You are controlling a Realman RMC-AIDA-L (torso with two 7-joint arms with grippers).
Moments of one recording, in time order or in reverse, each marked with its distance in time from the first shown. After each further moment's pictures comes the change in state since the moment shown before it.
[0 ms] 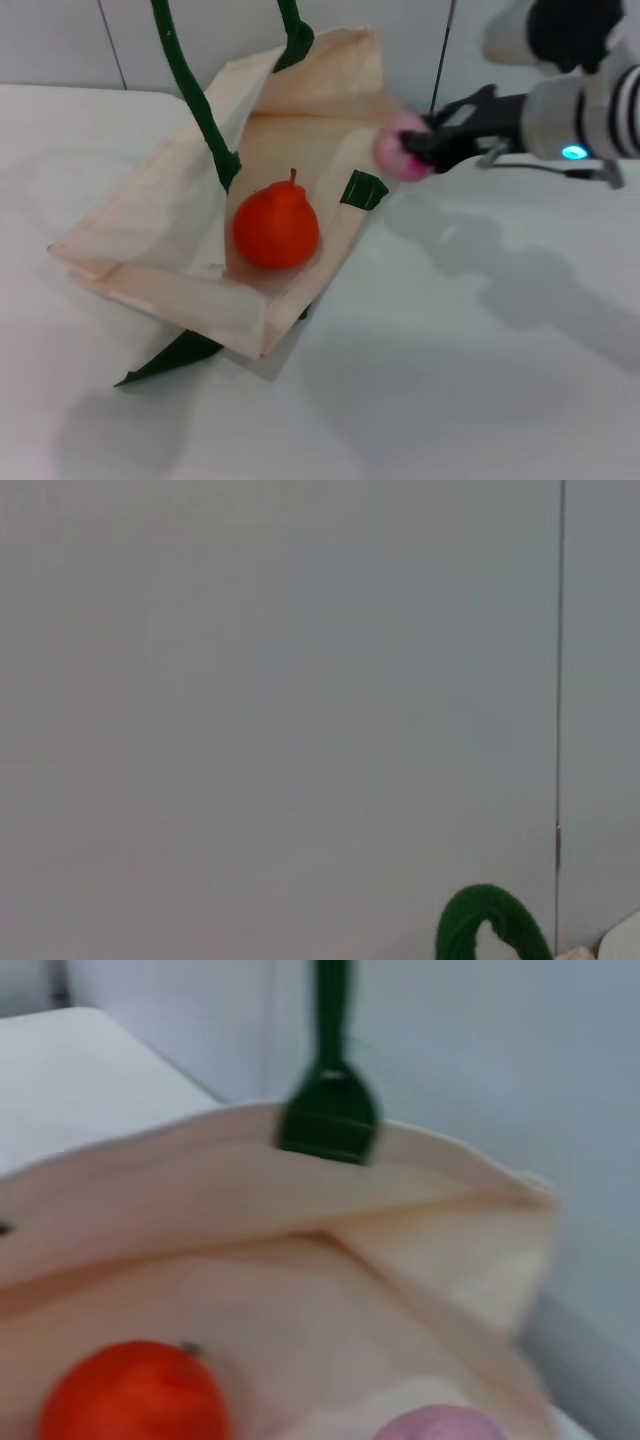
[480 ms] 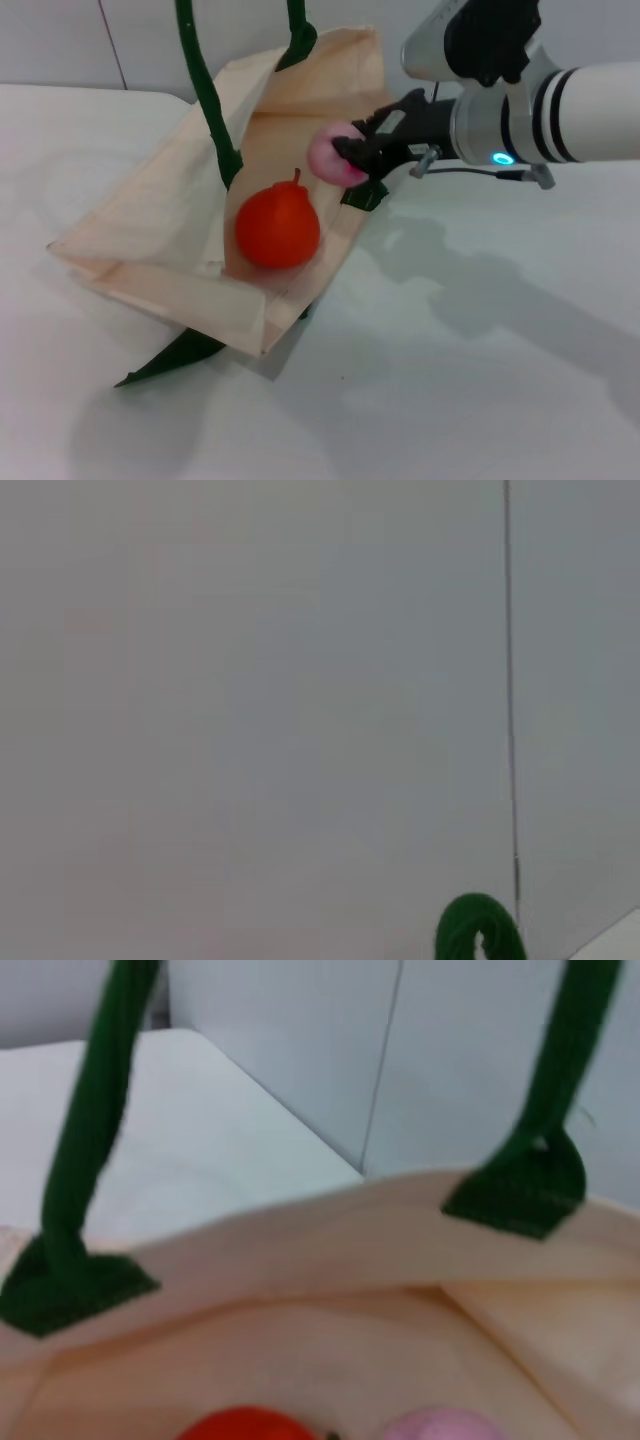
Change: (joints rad) left arm -0.027 0.000 0.023 -0.006 -0.018 0.008 -0.007; right arm 0.088 0.000 -0.137 0.094 0.136 0.117 -0.047
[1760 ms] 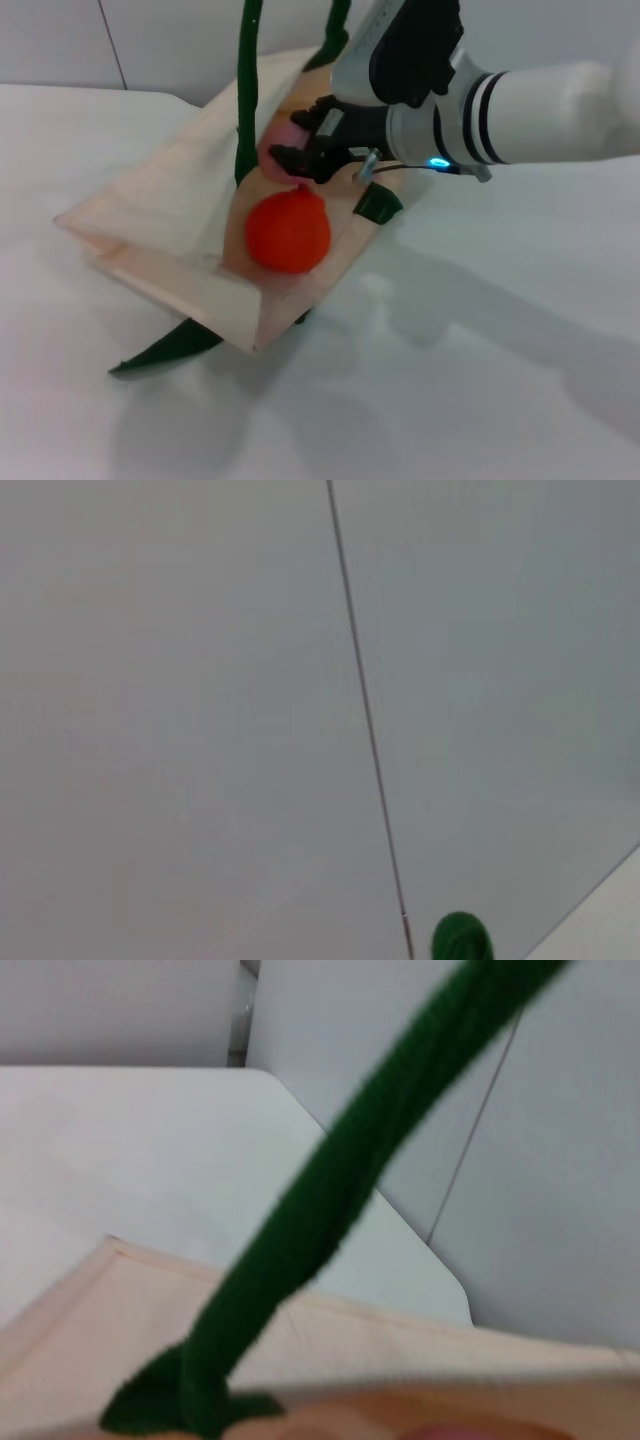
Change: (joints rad) left arm -0.031 0.000 0.129 0.004 -0.048 0.054 -0.025; right arm 0.139 0.009 -0.159 0.191 0.289 0.169 -0.253
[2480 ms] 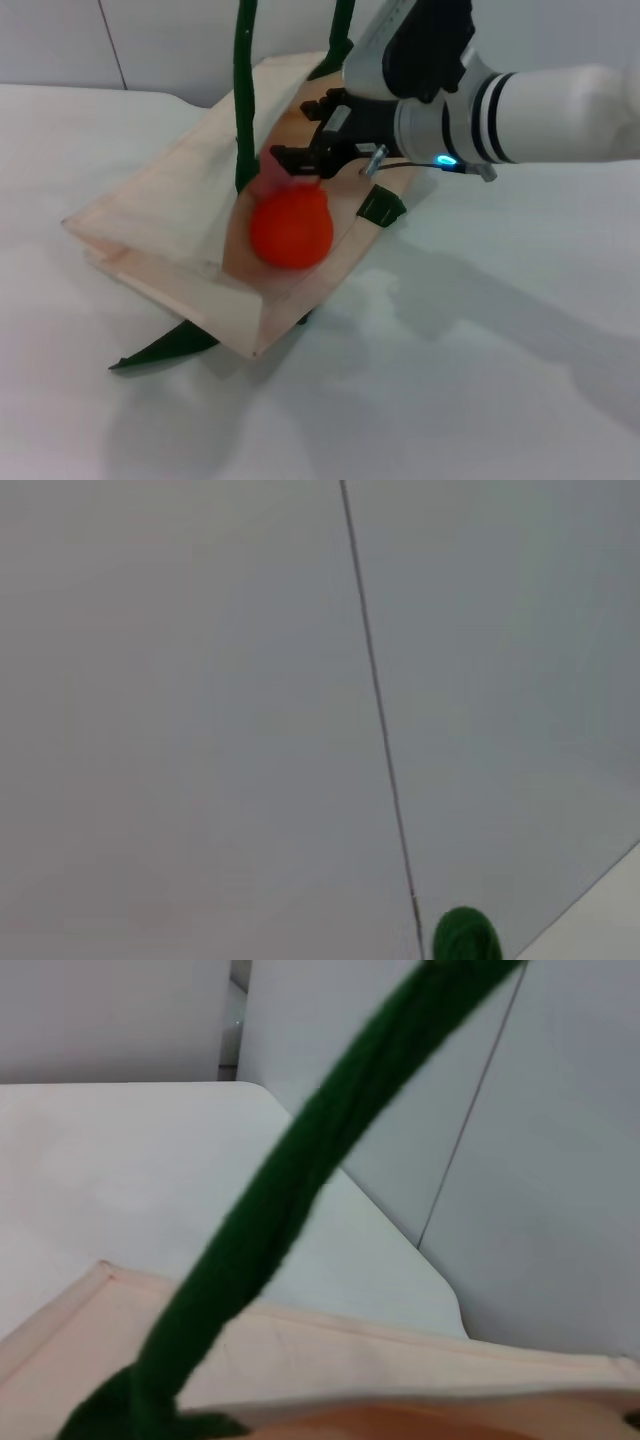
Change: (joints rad) left arm 0.022 0.000 -0.002 0.002 0.002 0.002 0.000; right arm 0.001 -0.005 0.013 0.039 0.078 0.012 -0.058
